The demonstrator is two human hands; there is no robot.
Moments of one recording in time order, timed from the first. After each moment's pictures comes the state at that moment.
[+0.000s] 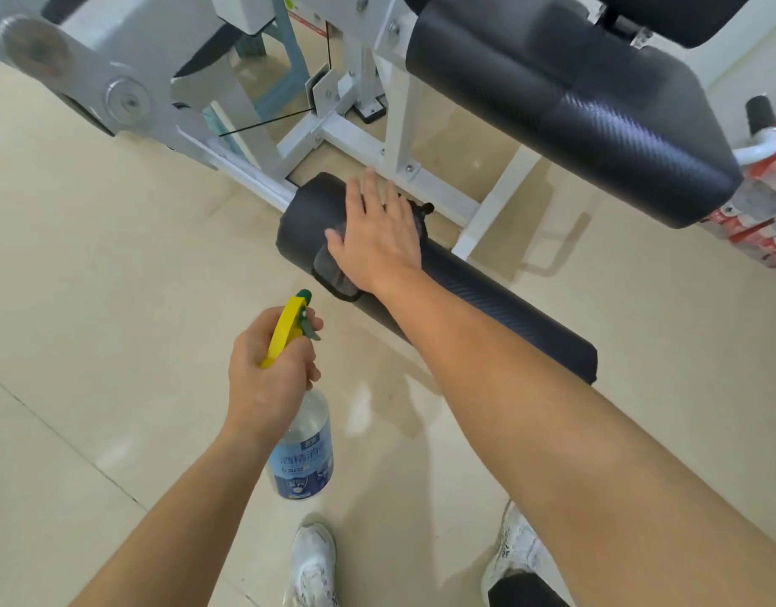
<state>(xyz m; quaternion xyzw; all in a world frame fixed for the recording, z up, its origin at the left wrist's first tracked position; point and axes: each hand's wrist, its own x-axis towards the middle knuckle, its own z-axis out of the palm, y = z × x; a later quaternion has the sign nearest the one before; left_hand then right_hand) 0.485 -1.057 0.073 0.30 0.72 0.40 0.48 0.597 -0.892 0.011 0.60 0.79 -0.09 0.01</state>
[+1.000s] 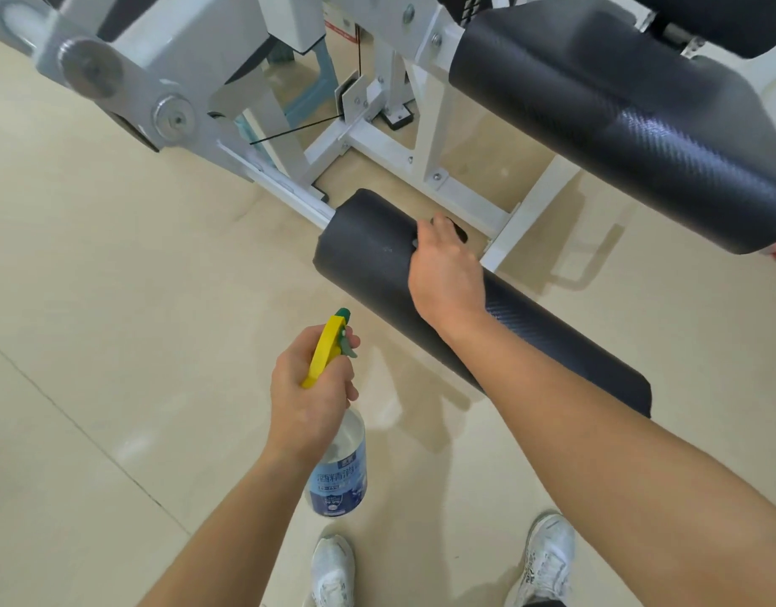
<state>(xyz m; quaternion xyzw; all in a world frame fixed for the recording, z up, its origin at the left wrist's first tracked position) 0.476 -1.047 0.064 0.29 0.72 0.39 0.49 0.617 -0.905 0.006 0.65 0.75 -0.10 -0.08</state>
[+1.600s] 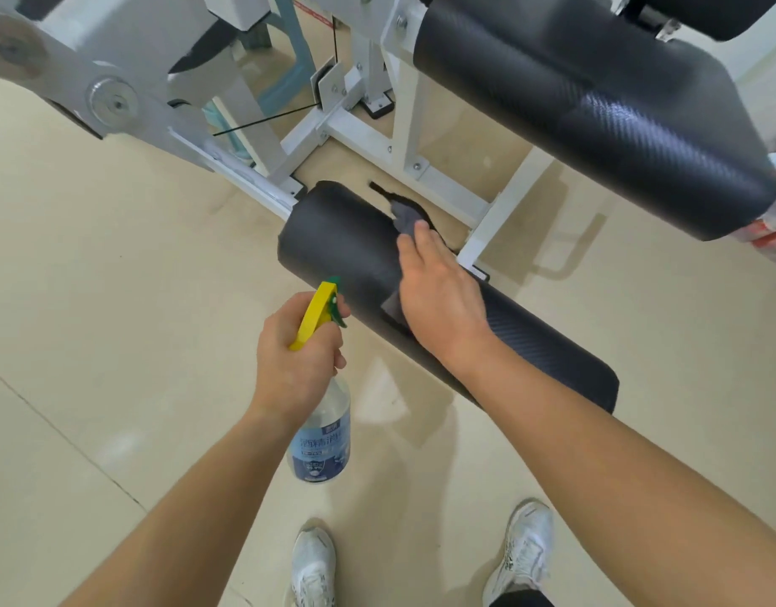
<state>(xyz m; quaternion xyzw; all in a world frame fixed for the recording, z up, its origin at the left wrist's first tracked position) 0.505 -1.019 0.063 0.33 0.71 0.38 0.49 0.663 -0.937 0.014 0.58 0.81 -0.08 -0.01</state>
